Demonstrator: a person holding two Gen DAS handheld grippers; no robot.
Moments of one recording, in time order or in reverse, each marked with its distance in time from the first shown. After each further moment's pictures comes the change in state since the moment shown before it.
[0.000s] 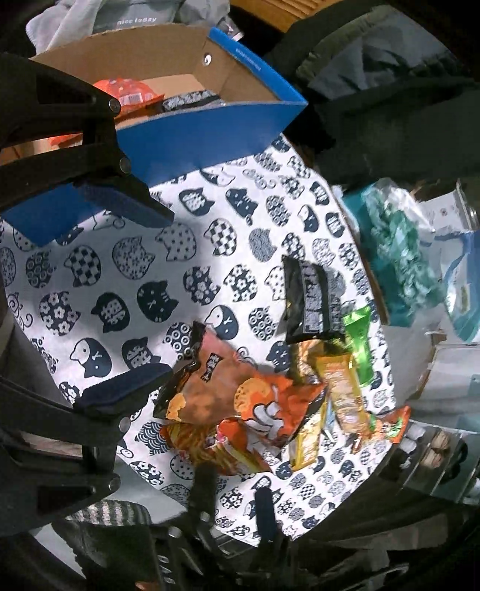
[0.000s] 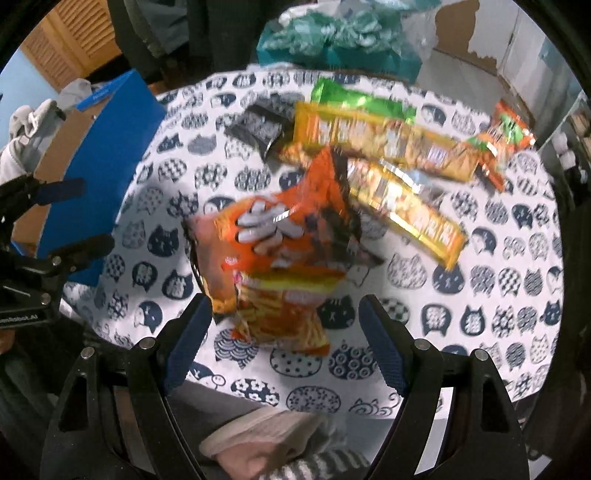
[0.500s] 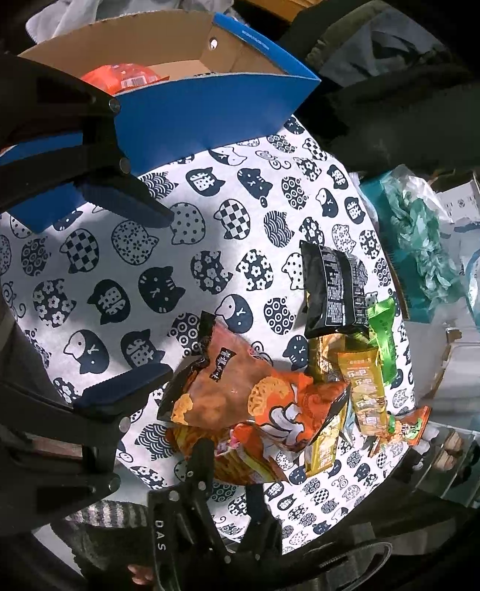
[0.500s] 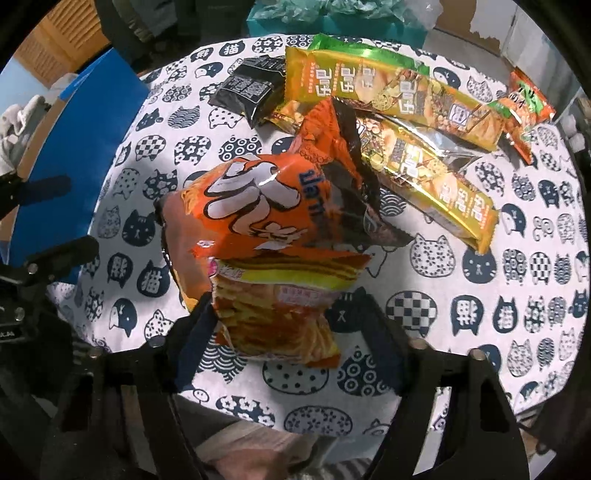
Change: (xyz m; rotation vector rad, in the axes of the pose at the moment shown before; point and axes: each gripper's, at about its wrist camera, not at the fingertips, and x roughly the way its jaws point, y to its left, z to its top) left arm 0.023 -0.008 0.002 0.004 0.054 -0.010; right arm 0.039 -0.012 -0.004 0.037 0.027 0.050
